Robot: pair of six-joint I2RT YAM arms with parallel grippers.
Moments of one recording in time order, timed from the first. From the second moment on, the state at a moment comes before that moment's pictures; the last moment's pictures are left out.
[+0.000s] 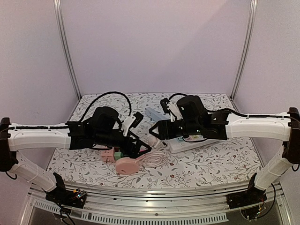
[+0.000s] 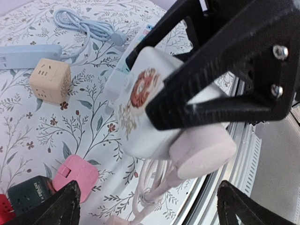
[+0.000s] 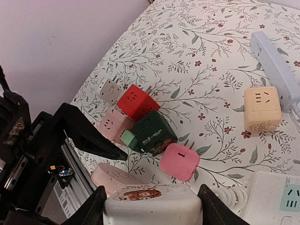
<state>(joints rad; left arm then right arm) -0.96 1.33 0.85 -0.09 0.21 -0.28 1.00 1.56 1.13 -0.12 -0.06 0.52</state>
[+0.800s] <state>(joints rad) -0.98 1.46 0.90 -0.10 0.18 -0.25 0.97 1.54 1.11 -0.05 -0.12 0.56</state>
